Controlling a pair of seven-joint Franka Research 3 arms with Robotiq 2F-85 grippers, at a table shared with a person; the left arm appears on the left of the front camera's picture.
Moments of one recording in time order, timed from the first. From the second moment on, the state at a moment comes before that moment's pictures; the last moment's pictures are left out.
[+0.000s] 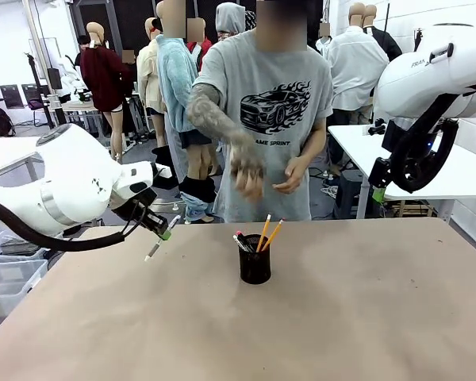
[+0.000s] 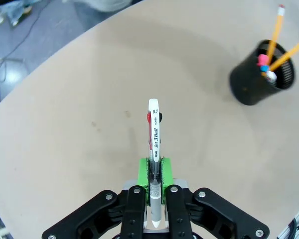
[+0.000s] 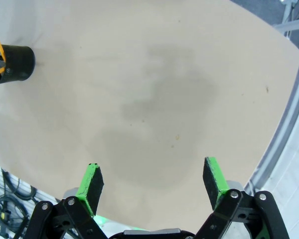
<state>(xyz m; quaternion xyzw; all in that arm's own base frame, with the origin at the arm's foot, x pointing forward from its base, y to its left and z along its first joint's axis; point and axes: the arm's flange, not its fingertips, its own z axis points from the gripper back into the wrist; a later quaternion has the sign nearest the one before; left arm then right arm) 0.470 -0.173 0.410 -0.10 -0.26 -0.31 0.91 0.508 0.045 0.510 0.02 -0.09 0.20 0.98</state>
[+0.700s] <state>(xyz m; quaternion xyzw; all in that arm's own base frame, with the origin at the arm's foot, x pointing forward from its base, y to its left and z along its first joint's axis) 0.420 -0.196 0.464 -0.31 -0.40 -0.48 0.72 0.508 0.045 0.510 0.02 -0.09 0.20 0.98</state>
